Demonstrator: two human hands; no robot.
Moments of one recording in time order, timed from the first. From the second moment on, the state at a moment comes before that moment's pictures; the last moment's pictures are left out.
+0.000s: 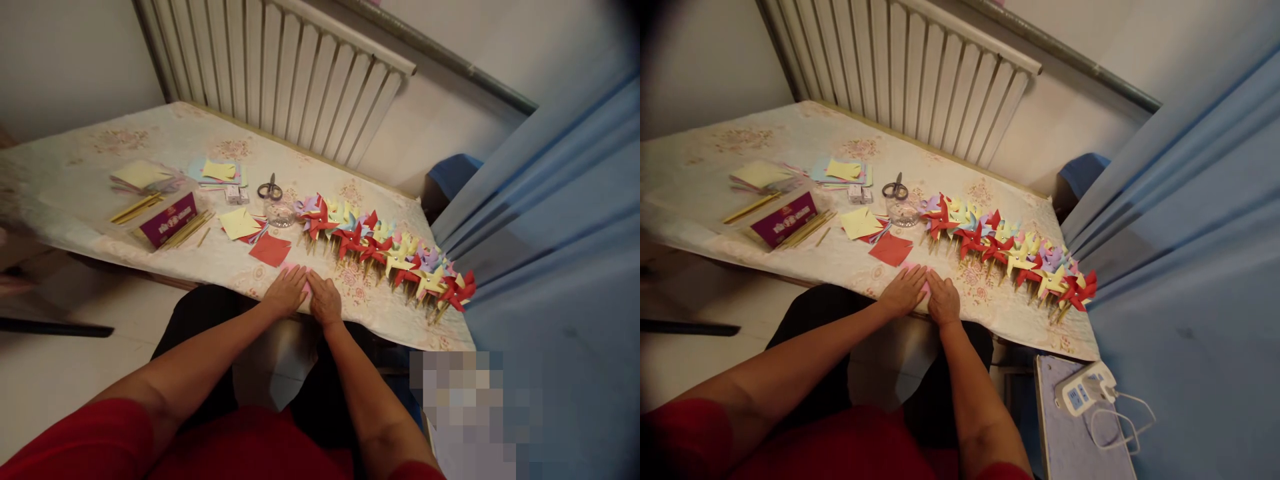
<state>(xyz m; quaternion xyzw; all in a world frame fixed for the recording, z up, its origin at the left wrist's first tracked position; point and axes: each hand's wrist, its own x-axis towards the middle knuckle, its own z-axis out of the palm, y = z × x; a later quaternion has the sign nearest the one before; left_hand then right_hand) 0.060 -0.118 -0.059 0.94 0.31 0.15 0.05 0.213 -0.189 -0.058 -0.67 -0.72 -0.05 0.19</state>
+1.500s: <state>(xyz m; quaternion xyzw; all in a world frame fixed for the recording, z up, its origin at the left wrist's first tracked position) -0.002 -0.084 -0.001 0.72 0.41 0.46 0.31 0.207 -0.187 -0.080 -0.71 -0.59 -0.13 0.36</state>
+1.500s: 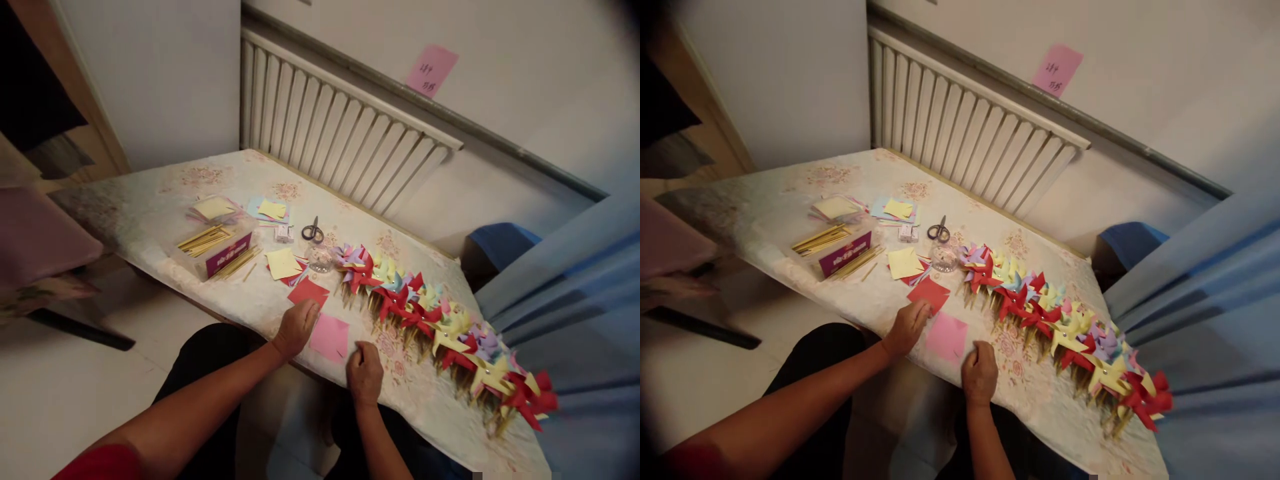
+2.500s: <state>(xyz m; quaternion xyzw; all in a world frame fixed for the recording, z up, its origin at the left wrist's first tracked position) -0.012 0.008 0.007 0.56 0.45 0.54 0.43 0.202 -0.187 -0.070 -0.75 -0.53 -0.08 0.39</state>
